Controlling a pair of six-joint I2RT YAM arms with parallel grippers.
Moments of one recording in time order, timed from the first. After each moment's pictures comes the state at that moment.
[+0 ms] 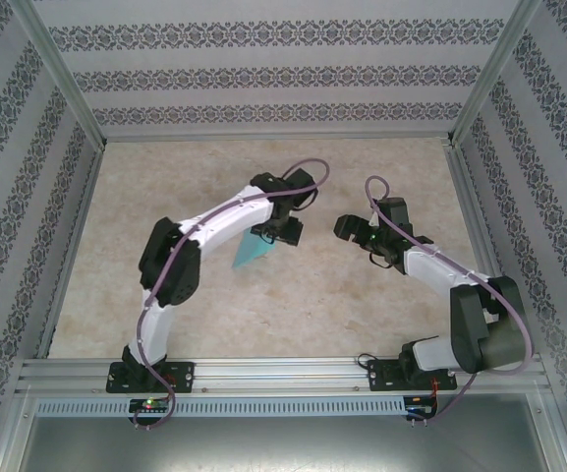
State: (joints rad) left arm -0.71 2.07 1.85 -1.13 -0.14 -0.47; right arm 0.19 1.40 0.67 -0.07 -0.24 0.58
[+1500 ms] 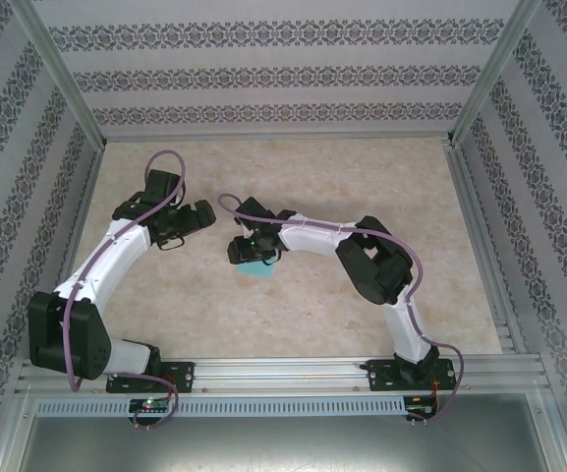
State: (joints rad) left arm -0.16 1.37 1.07 -0.71 0.07 -0.58; right arm 0.82 2.15 1.51 -0.45 -0.23 0.56
